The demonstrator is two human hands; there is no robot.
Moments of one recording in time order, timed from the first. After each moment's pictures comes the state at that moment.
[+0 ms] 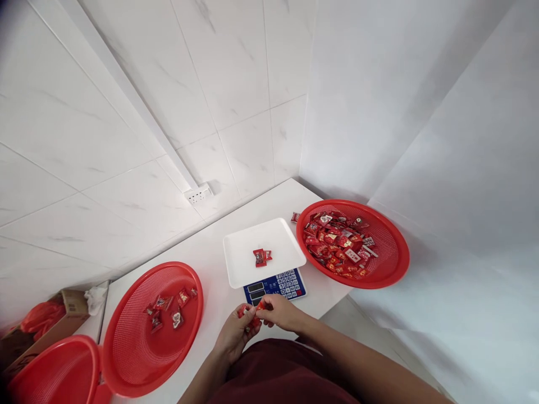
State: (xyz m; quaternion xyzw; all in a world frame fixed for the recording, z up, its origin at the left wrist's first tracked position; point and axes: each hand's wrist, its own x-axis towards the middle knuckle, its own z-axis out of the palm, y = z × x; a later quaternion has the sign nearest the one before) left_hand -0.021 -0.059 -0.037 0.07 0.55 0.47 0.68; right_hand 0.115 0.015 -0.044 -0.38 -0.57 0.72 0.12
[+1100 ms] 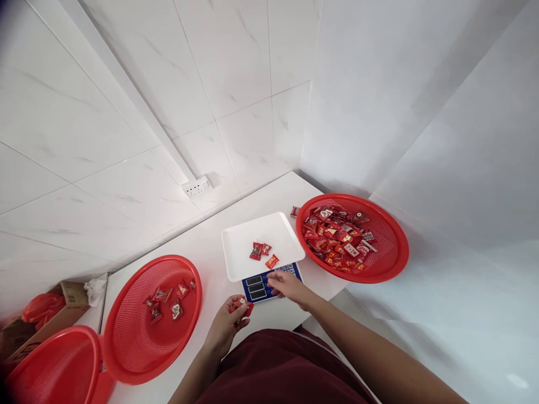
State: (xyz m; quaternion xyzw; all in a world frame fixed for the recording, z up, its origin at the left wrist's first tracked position) left_hand -0.043 -0.067 -0.044 0.11 0.61 0.45 0.64; right_hand 0.133 0.052 -0.063 -0.49 -0.49 0.71 0.12
